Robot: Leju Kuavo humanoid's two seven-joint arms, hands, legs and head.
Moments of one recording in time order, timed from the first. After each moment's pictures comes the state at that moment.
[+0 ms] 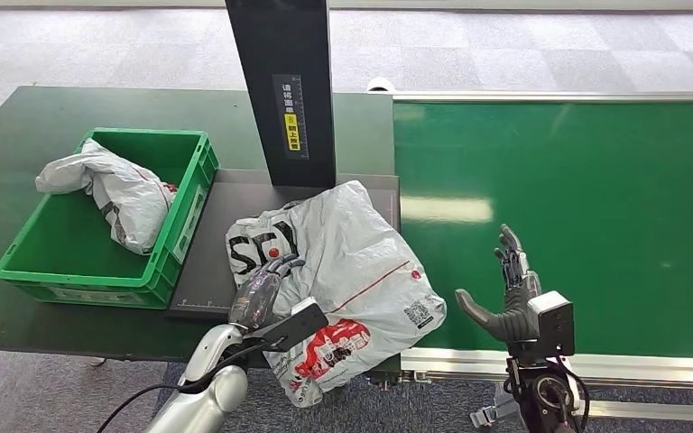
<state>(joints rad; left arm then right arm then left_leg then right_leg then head) -0.28 -0.13 -0.34 -1.02 -0.96 0.19 -0.09 -0.13 -0.03 0.07 -1.19 0.11 0.22 -0.49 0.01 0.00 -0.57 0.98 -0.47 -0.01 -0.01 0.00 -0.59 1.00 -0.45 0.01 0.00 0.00</state>
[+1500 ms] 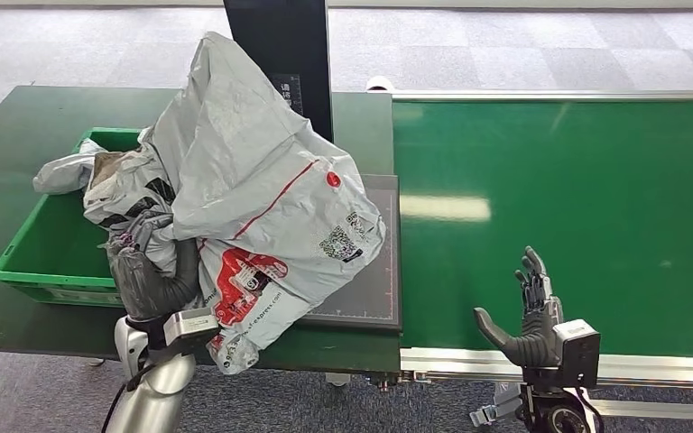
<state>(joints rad) -0.19 -0.17 -0.12 -1.48 -0.69 0.69 -0.70 -0.01 -0.02 0.02 -1.30 0.06 0.20 -0.48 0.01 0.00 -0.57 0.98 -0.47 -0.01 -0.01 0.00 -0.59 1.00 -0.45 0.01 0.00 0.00</state>
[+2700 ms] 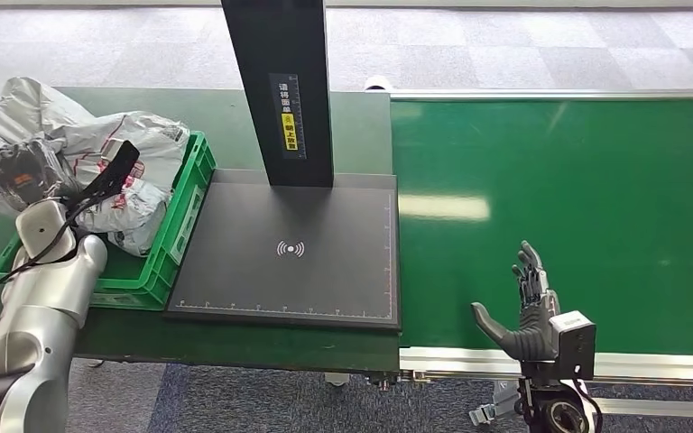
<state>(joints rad) -0.81 0.19 0.16 -0.65 -1.57 0.51 0.32 -0.04 -0.01 0.02 -1.29 0.08 0.21 -0.46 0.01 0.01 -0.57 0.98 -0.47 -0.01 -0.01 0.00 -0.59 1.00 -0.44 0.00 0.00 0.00</state>
